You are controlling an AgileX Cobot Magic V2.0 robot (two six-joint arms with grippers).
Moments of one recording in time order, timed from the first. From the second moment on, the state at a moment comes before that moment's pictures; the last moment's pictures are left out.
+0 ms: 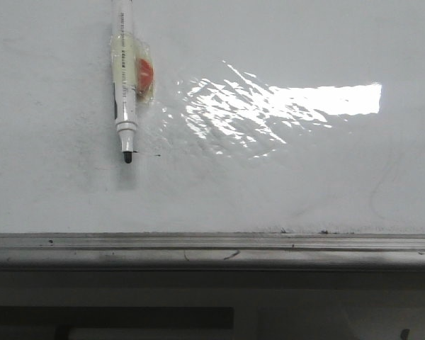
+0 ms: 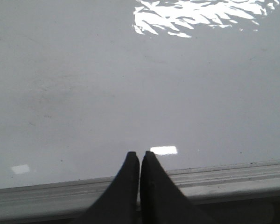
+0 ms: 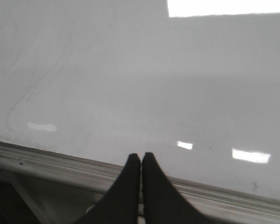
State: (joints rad) left arm -0.11 0.00 0.00 -0.01 0.33 0.07; right arm 0.21 -0.01 0.01 -0.16 0.33 0.22
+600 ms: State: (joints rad) left arm -0.11 0.00 0.00 -0.67 0.11 0.07; right arm 0.21 -0.01 0.01 -0.12 -0.02 0.22
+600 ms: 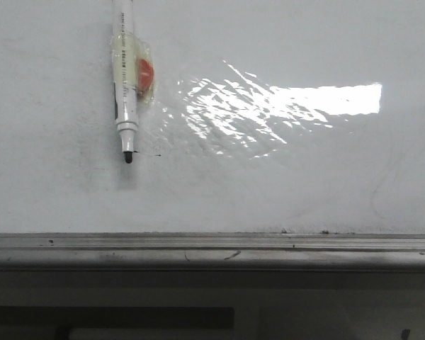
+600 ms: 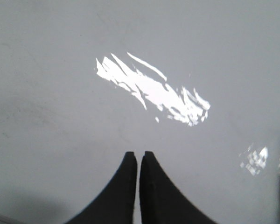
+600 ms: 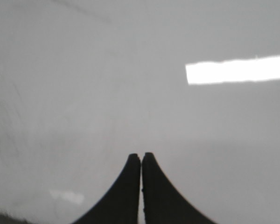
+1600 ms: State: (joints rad) left arm -0.33 0.78 -0.52 -0.82 0.53 0.56; right arm 0.21 0.45 -0.59 -0.13 0.57 0.21
